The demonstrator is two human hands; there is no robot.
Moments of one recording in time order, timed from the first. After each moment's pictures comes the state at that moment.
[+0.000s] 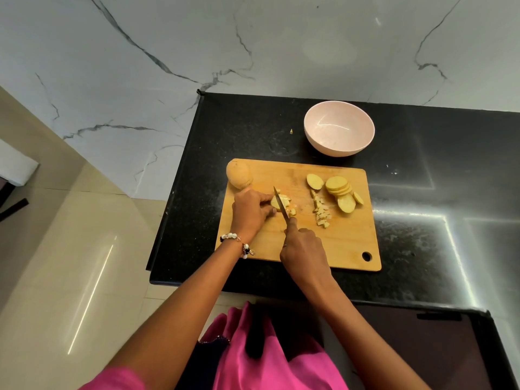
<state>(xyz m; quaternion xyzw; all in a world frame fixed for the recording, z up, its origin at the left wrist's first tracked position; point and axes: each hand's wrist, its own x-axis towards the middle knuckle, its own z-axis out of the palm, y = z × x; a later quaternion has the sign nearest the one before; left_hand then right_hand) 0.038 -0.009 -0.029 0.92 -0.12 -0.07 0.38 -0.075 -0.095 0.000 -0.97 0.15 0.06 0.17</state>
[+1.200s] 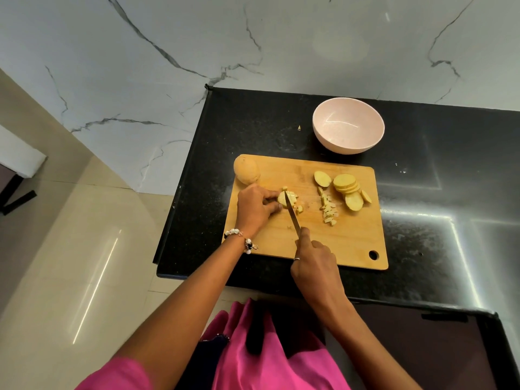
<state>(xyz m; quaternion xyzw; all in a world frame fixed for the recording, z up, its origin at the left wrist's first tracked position) 0.037 -0.002 -0.027 0.91 -0.12 -0.07 0.39 -0.106 -0.093 -0.010 -0.97 0.14 0.03 0.21</state>
